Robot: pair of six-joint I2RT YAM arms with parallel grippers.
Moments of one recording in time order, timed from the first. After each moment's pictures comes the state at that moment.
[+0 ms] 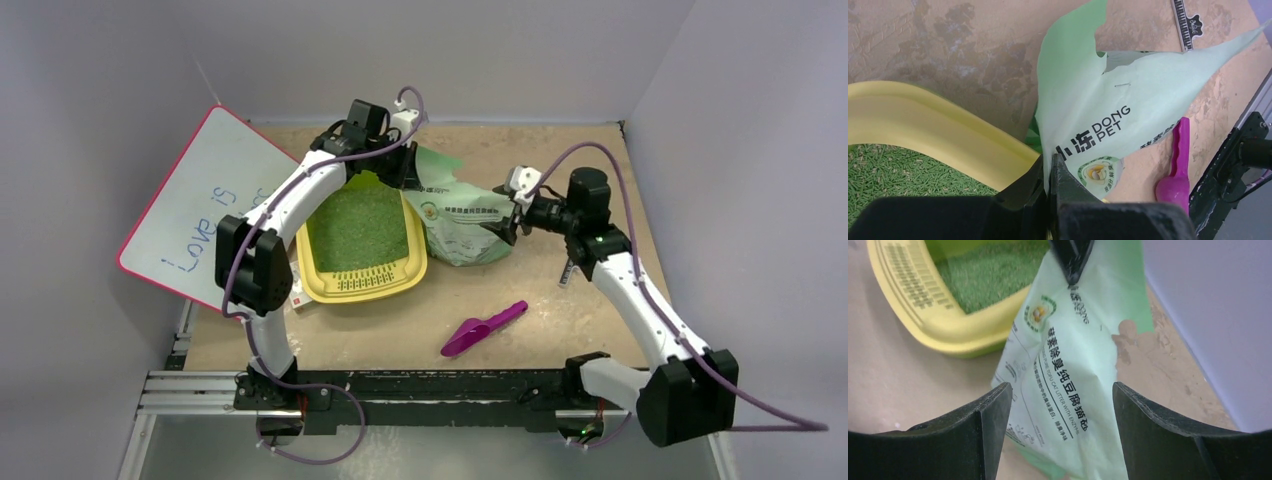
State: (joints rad) left arm -0.42 1.89 1.72 -0.63 0.51 -0.01; right arm 0.20 1.11 0.88 -0.07 -0.83 -0.48
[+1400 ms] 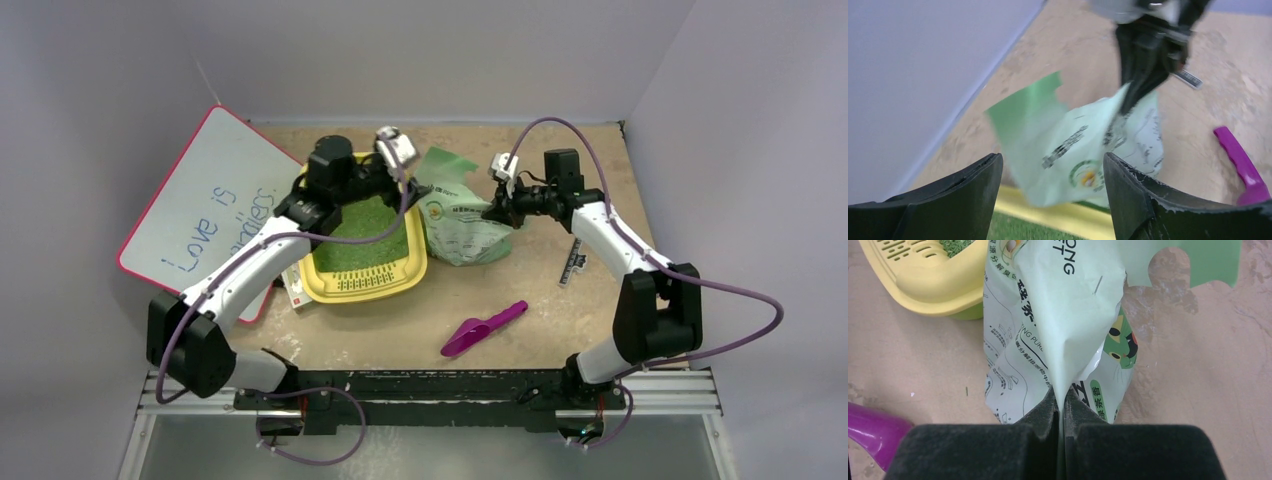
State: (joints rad) left arm -0.48 1.36 1.15 0.03 0.47 0.23; right arm 0.18 1.52 1.10 -0.37 -0.88 -0.66
